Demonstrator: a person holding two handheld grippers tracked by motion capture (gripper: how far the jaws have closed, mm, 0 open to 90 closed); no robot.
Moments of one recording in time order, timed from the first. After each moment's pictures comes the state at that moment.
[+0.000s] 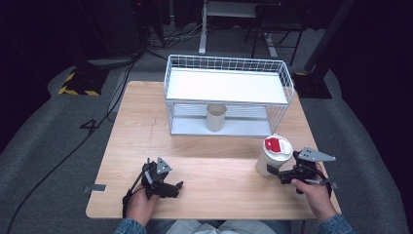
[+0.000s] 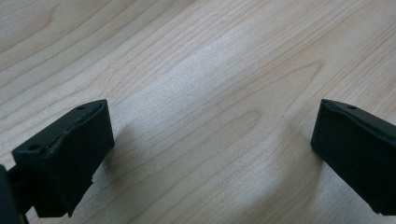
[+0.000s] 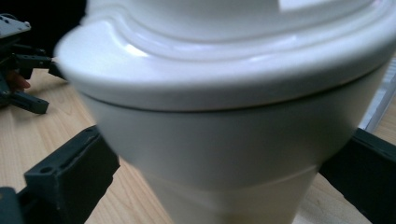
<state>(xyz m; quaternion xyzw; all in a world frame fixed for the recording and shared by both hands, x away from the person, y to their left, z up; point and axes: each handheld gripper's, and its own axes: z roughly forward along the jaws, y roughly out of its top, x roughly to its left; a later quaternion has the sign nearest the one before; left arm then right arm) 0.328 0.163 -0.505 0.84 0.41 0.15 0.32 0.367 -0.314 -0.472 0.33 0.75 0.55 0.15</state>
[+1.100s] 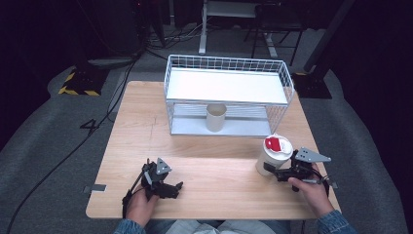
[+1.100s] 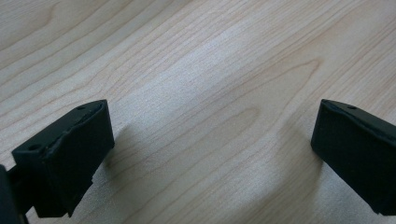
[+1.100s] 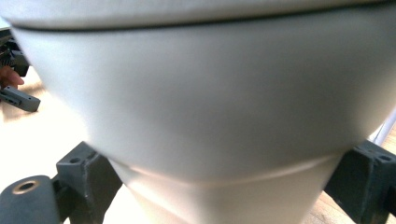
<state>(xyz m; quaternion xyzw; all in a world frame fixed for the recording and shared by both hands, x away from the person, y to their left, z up) 0.327 0.163 -0.505 0.84 0.41 0.14 0.32 0.376 -0.313 -0.489 0.31 0.75 0.57 0.16</state>
